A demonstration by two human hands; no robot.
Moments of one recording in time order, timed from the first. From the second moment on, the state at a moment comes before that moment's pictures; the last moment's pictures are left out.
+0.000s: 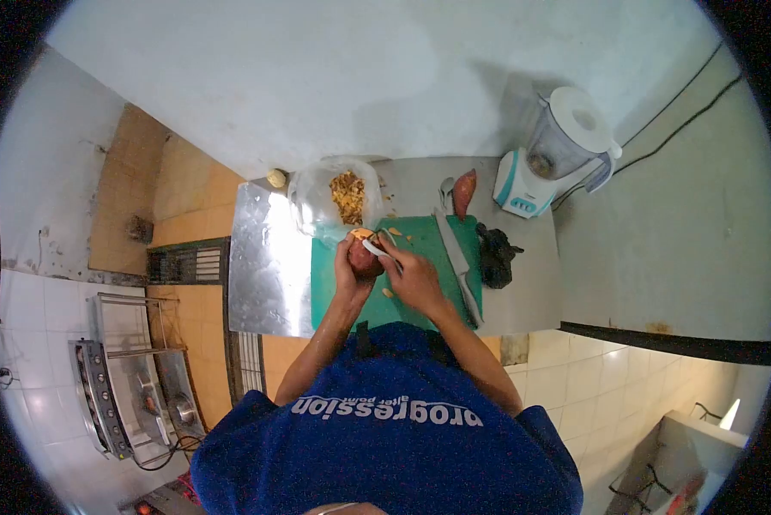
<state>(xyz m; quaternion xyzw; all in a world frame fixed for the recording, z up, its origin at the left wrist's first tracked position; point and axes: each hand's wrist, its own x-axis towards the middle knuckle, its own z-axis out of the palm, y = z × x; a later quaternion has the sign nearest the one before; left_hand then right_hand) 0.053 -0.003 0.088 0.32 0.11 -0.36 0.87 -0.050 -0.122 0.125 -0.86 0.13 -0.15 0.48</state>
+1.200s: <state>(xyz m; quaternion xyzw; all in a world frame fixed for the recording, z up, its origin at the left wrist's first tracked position) 0.057 0.007 0.093 0.30 0.11 -0.36 0.88 -0.046 -0.118 0.142 -0.86 0.17 -0.11 0.48</state>
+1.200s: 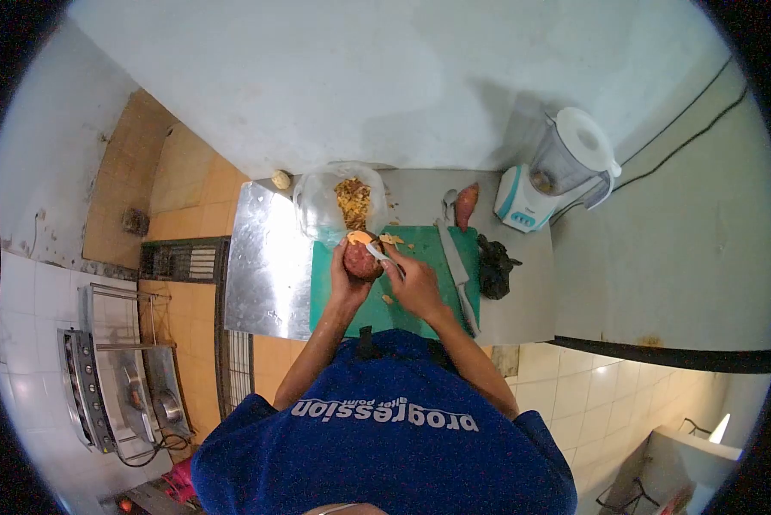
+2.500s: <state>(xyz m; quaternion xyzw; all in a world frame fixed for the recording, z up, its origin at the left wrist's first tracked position) 0.059 0.005 0.075 0.37 0.08 -0.28 0.88 -0.037 -0.112 0.134 -0.84 0.12 -0.19 0.49</state>
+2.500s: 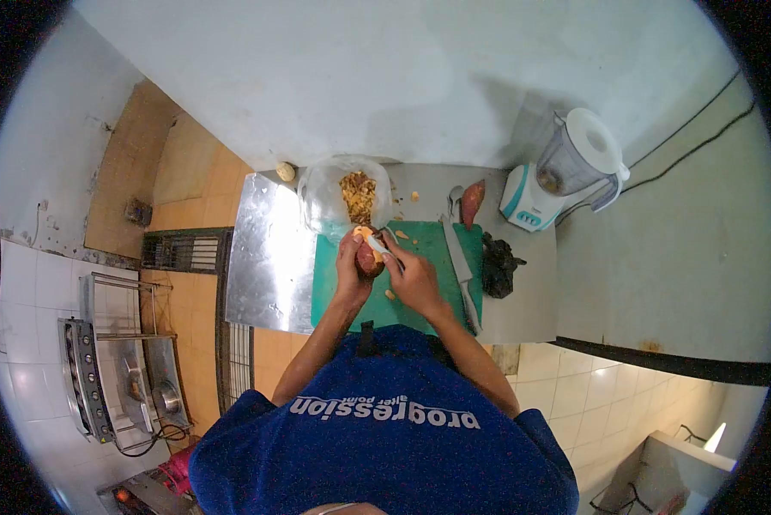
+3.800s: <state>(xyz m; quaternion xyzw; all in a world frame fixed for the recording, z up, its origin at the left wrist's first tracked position) 0.072 0.000 0.076 0.33 0.09 -0.29 0.89 -0.048 -0.109 0.131 -0.85 0.14 -0.14 0.48</state>
